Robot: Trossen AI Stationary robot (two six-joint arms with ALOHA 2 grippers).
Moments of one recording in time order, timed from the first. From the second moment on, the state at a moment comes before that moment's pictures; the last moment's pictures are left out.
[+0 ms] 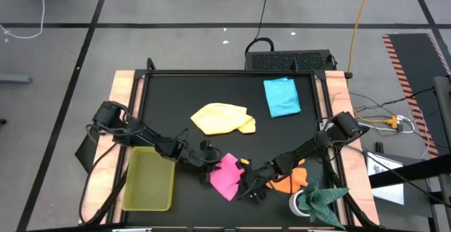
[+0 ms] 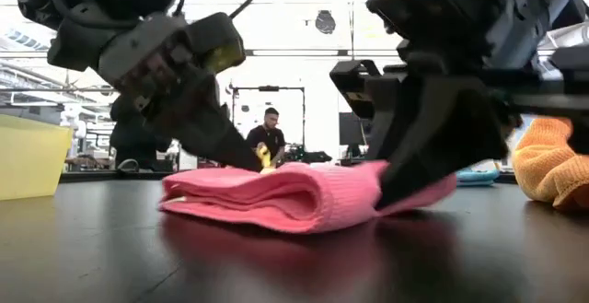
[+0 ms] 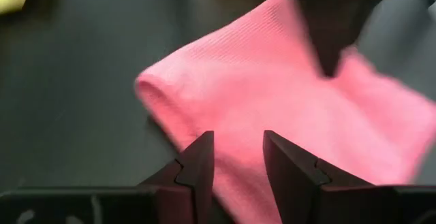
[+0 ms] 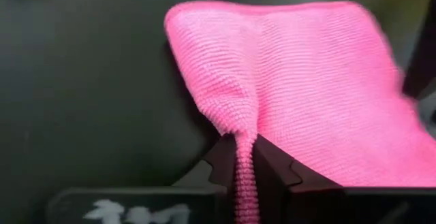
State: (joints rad) left arm -0.33 1.78 0.71 0.45 -0.15 -0.37; right arm 0.49 1.91 0.97 0.11 0.13 -0.20
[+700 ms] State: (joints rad) left arm -0.24 1.98 0.88 0.65 -0.09 -0.19; right arm 0.53 1.76 0.90 0.07 0.13 0.29
